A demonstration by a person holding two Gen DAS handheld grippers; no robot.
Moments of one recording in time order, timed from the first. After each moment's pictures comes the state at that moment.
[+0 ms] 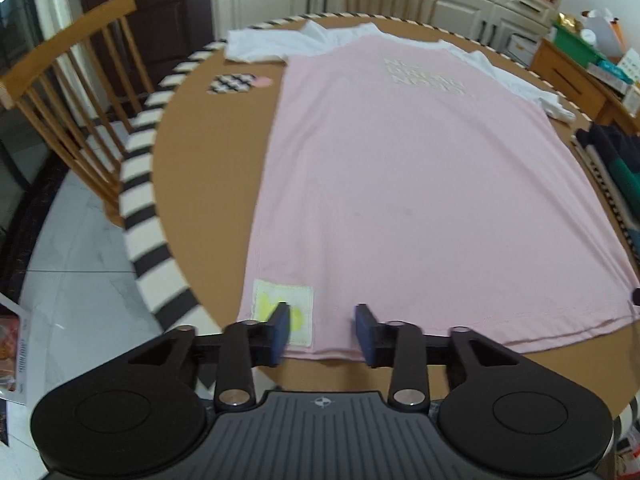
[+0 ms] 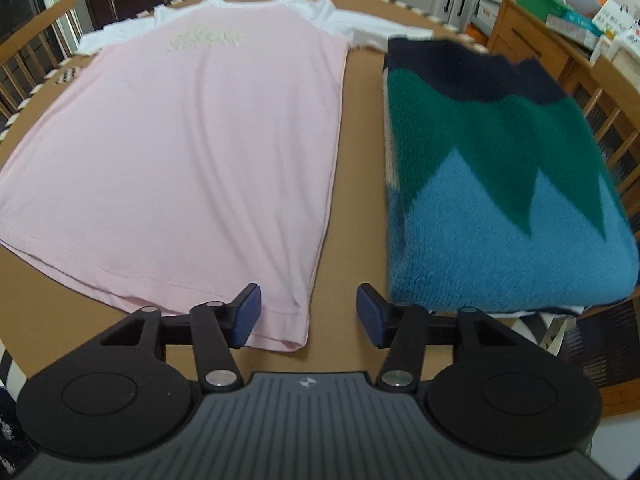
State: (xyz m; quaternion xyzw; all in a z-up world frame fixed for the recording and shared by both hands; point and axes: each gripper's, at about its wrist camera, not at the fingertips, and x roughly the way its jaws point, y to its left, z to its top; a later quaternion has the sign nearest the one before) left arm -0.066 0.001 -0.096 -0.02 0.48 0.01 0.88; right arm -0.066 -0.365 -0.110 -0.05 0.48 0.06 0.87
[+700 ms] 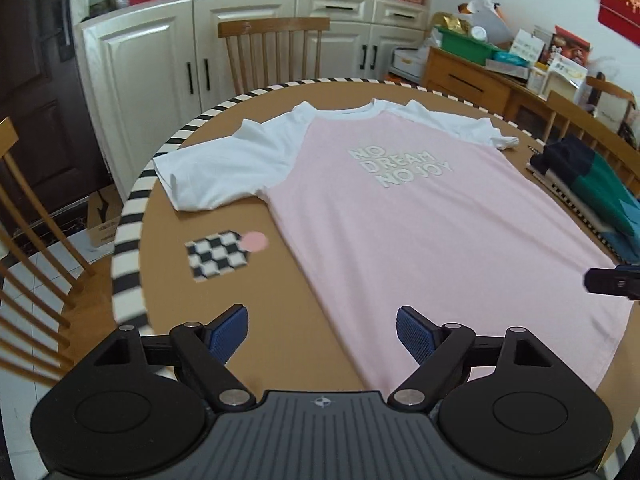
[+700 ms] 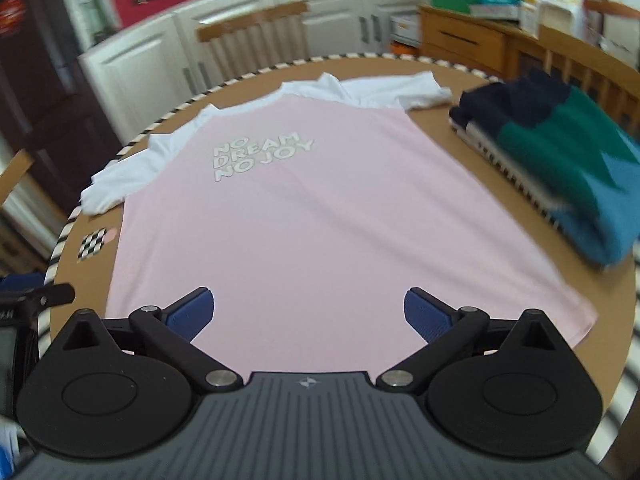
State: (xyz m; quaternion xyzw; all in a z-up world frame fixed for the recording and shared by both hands) left arm 0.107 0.128 -0.064 0.08 0.41 -0.22 0.88; right arm -0.006 -0.149 -0.076 0.17 0.40 -0.11 0.90
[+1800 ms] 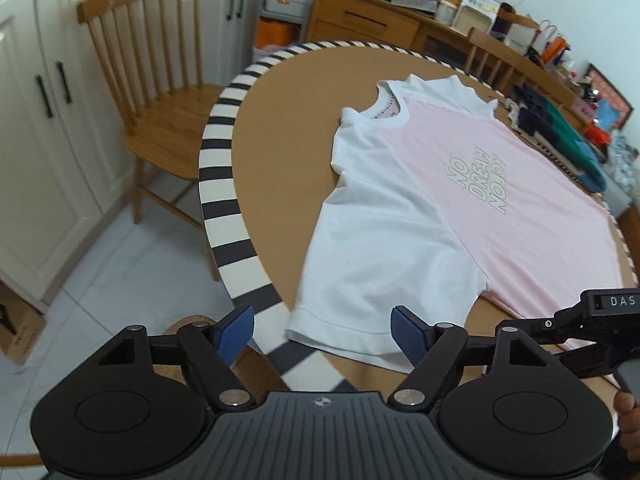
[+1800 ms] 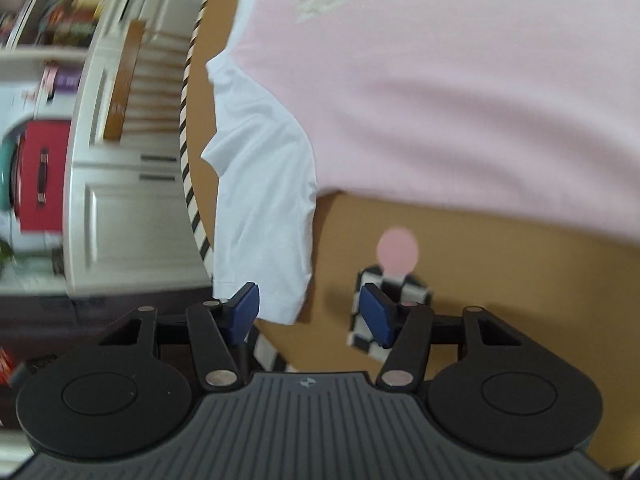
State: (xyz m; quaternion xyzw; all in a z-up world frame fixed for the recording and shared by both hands) left arm 0.479 0.236 -0.087 0.16 0.46 -0.49 0.72; right arm 0.203 0.059 -0.163 0.67 0.28 -0.21 0.66
